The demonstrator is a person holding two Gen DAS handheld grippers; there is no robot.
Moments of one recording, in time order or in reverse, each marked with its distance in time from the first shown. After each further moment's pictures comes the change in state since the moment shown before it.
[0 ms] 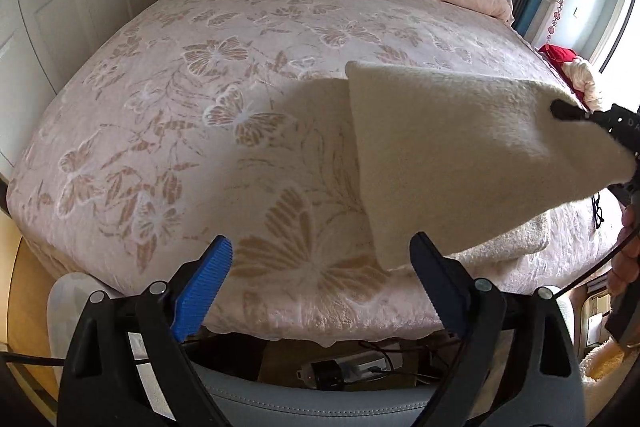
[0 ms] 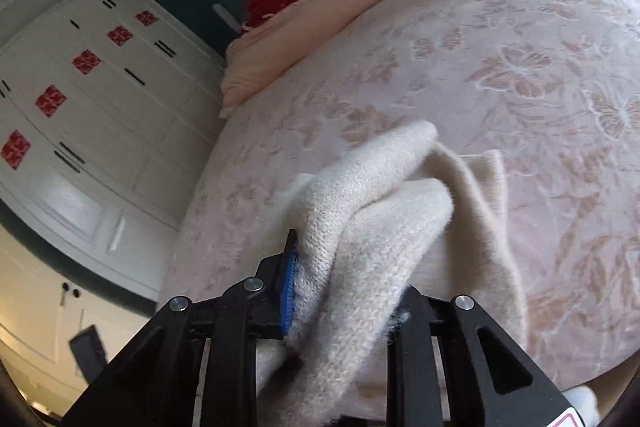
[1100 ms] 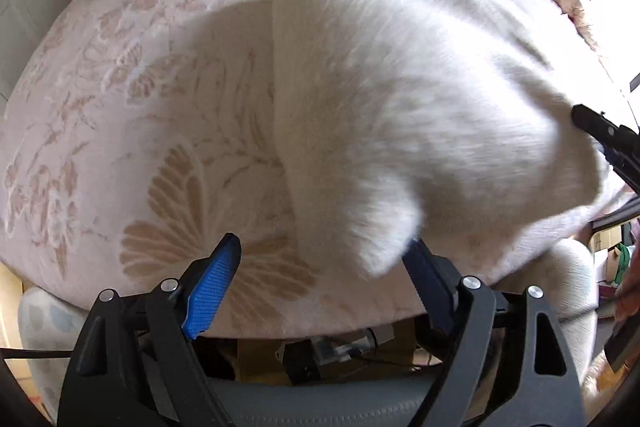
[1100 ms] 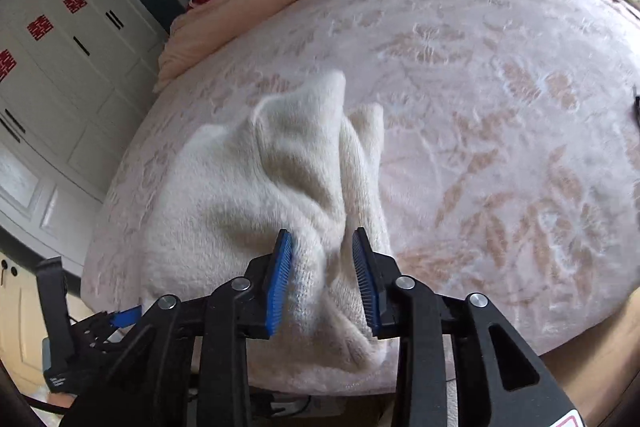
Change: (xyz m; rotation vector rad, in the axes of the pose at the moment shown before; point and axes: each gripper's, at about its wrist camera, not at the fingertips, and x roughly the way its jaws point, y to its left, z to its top) left arm 0.064 -0.063 -0.011 0.154 0.197 -0.059; right arm -0.027 -0.043 -0.036 -0.059 -0.017 -0.222
